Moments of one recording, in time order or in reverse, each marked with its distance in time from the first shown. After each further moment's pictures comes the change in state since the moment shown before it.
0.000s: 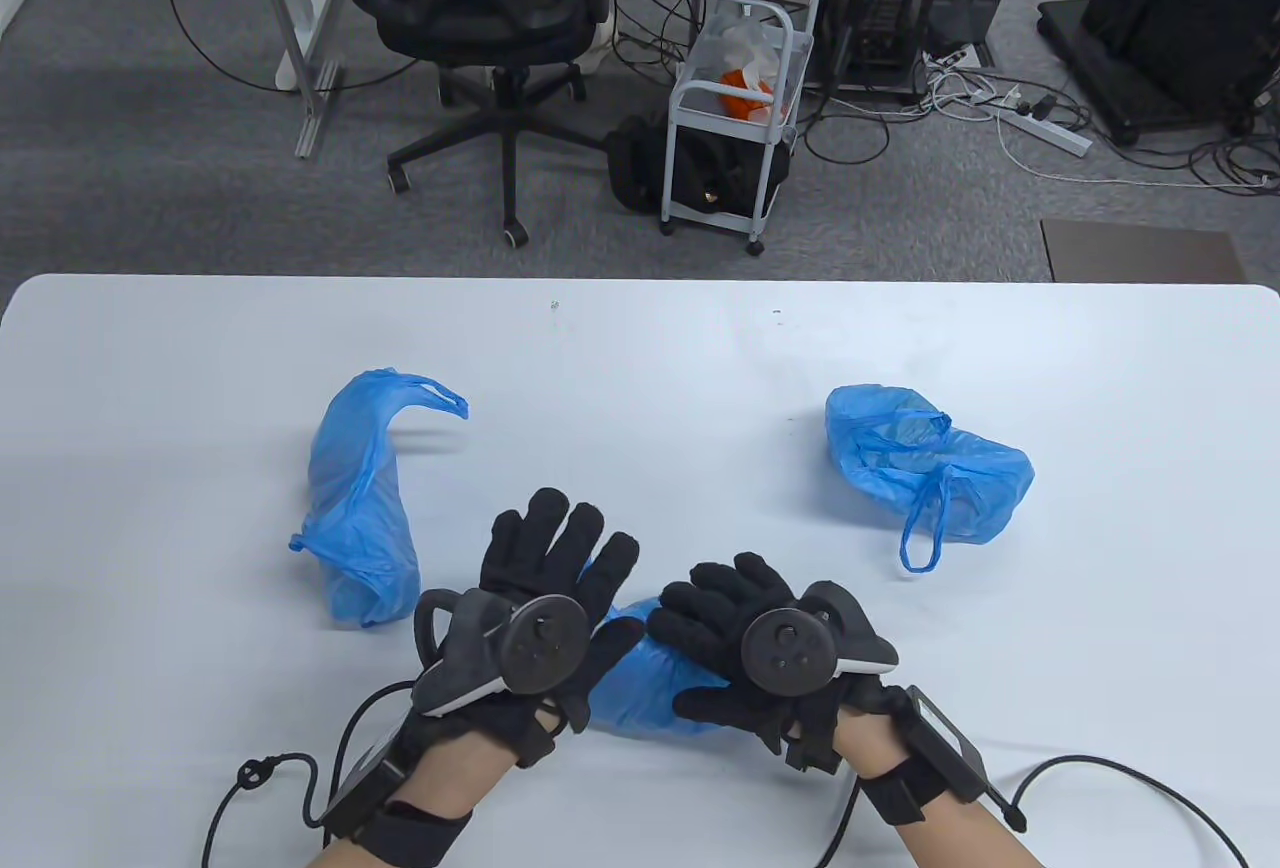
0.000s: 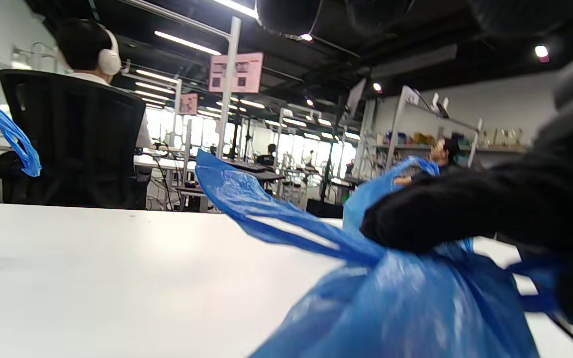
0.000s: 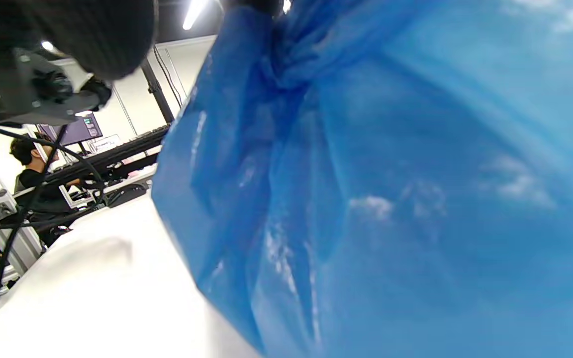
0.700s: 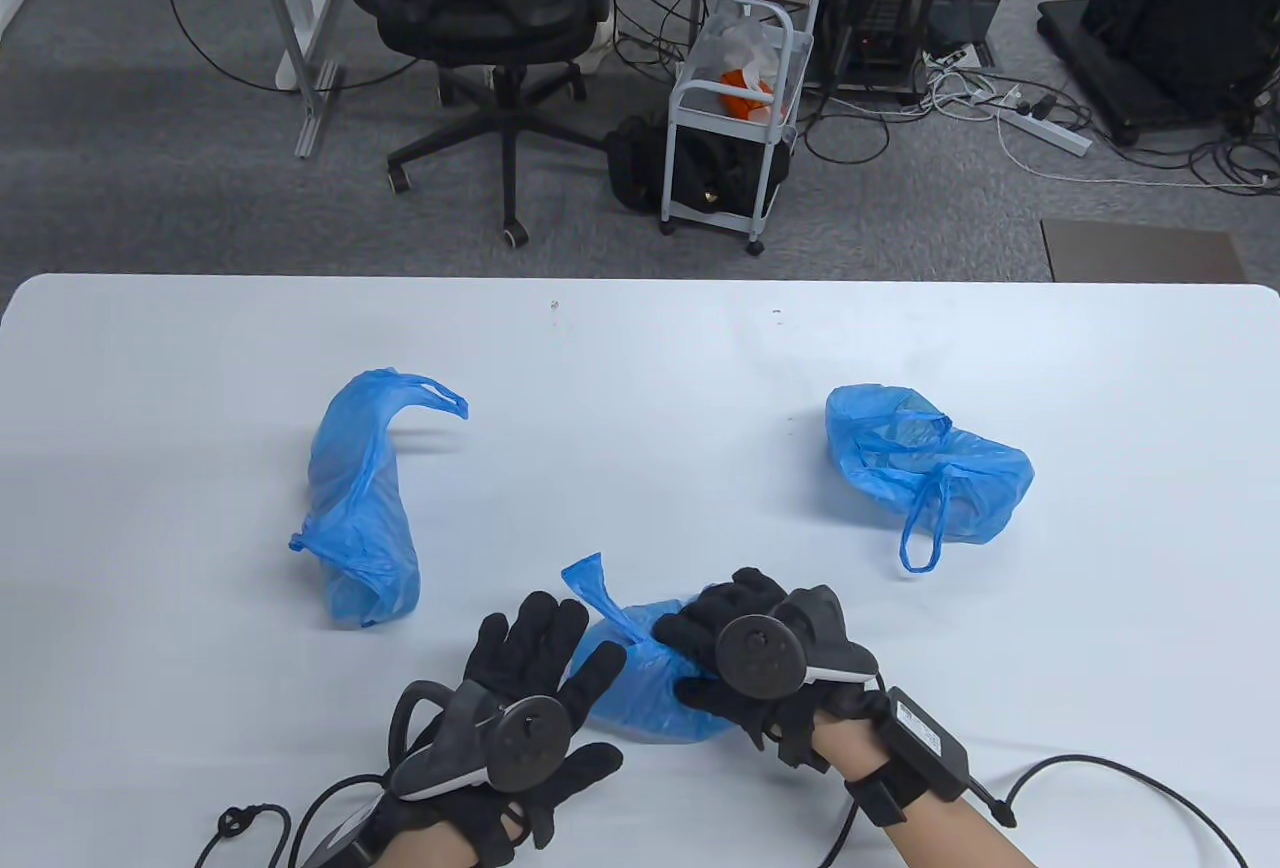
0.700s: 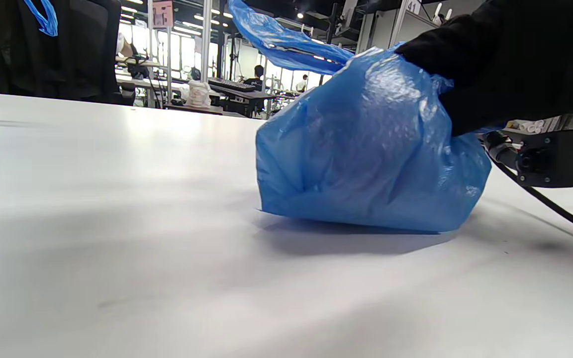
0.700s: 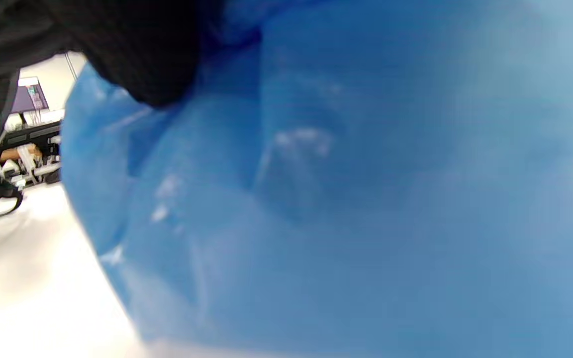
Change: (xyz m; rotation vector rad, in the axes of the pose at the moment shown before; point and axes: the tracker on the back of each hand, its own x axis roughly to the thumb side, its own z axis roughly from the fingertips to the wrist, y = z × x) left_hand -0.007 -0.061 0.048 -0.214 -0.026 0.036; right_hand 0.002 0.008 -0.006 -0.068 0.078 0.114
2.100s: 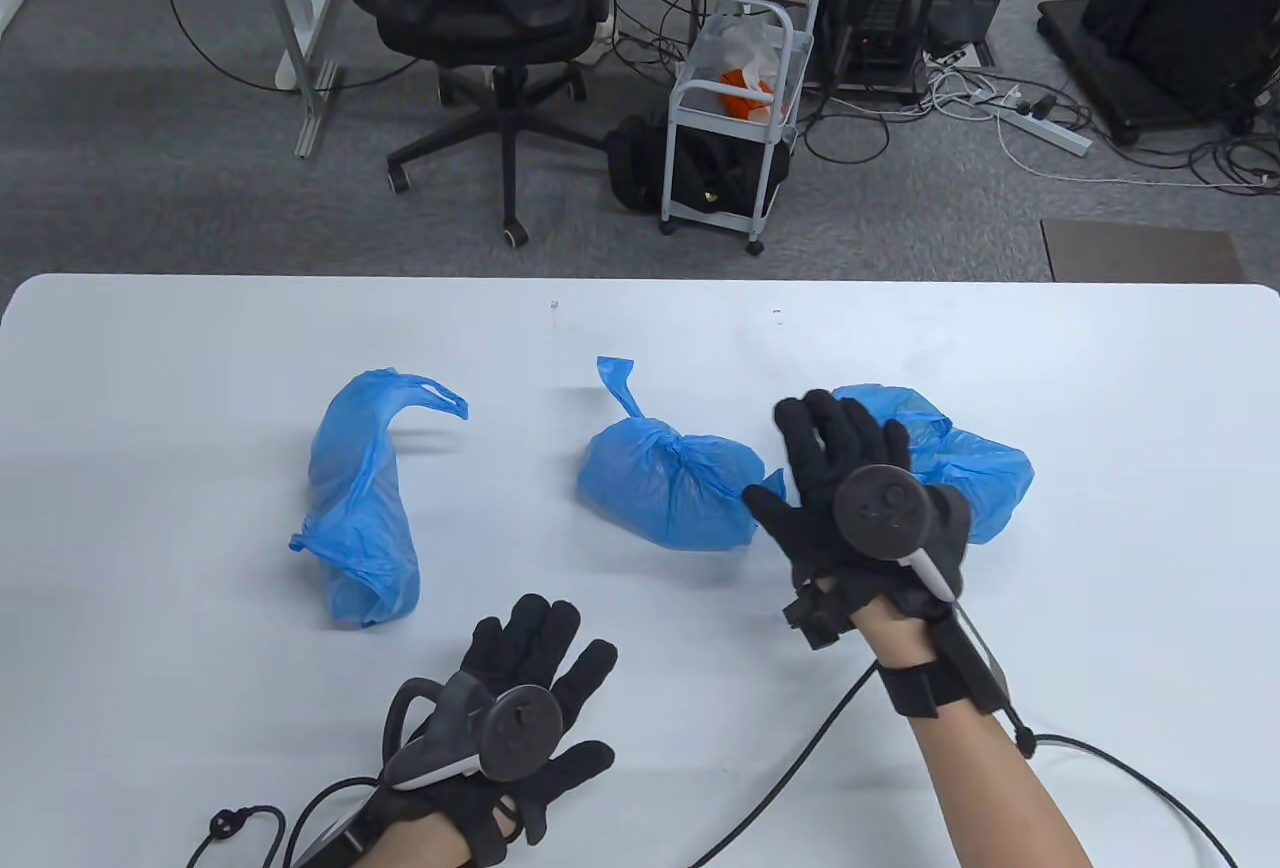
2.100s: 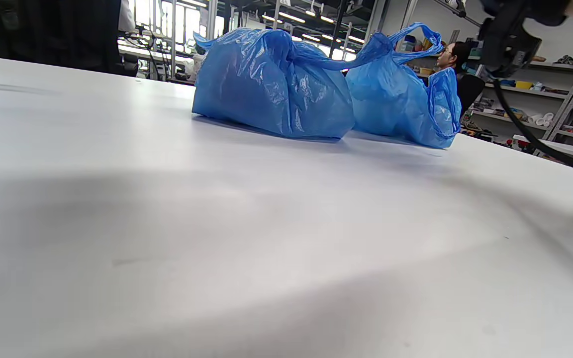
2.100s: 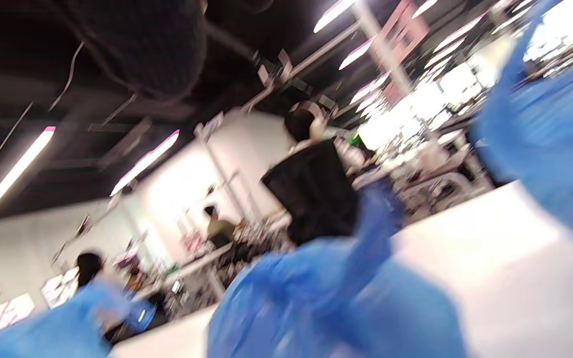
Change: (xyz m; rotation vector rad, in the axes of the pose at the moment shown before) left_hand -0.008 -0.006 -0.003 -0.067 0.014 0.037; right_hand -0.093 -0.109 0.016 -0.523 0.492 -0.191
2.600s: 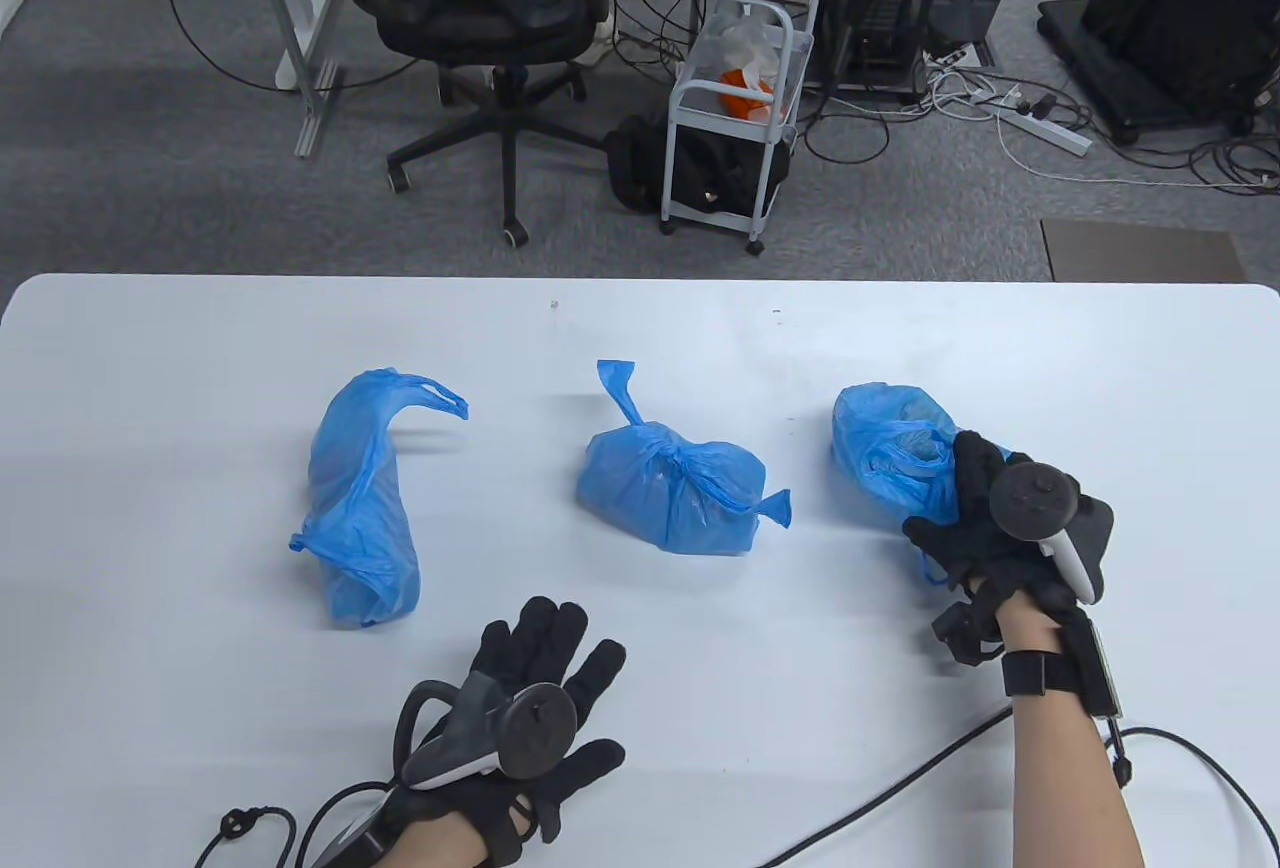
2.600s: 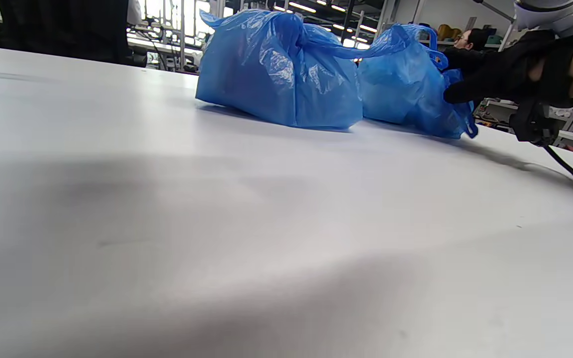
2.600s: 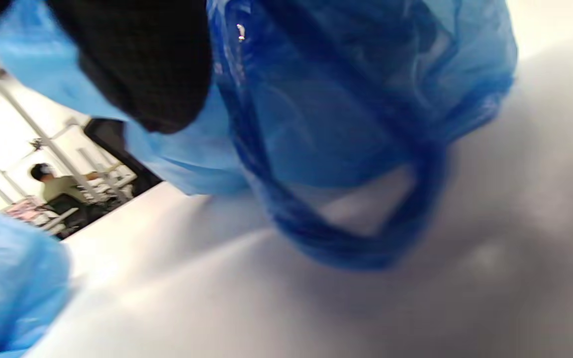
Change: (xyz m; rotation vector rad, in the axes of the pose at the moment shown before) left_hand 0.004 -0.006 -0.007 -0.028 0.051 -0.001; right_hand -0.170 -0.004 0.008 0.211 0.441 0.136
